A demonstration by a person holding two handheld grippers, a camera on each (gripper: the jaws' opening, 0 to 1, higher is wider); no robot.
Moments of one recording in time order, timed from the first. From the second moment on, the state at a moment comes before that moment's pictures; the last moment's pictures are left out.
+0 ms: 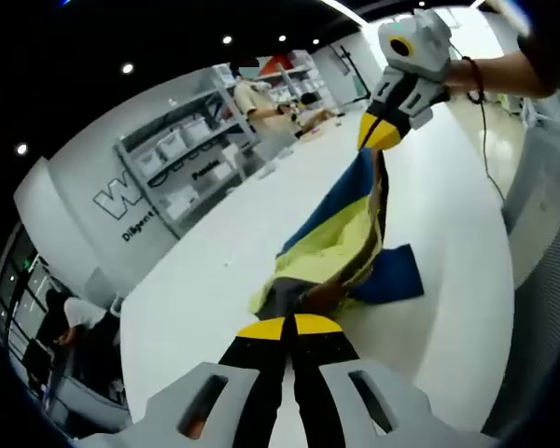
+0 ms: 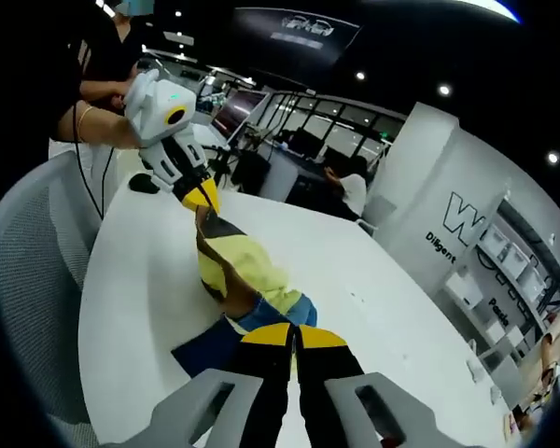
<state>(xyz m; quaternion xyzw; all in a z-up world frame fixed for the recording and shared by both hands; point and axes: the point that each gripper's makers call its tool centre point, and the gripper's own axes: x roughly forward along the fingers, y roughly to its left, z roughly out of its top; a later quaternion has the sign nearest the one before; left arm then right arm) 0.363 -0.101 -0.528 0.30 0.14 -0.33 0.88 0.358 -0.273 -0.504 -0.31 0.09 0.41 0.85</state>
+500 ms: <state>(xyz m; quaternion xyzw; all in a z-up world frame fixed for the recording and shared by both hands) 0.380 -0.083 -0.487 0.29 0.12 -0.31 0.90 0.372 -0.259 -0.462 -0.26 0.04 0.40 0.88</state>
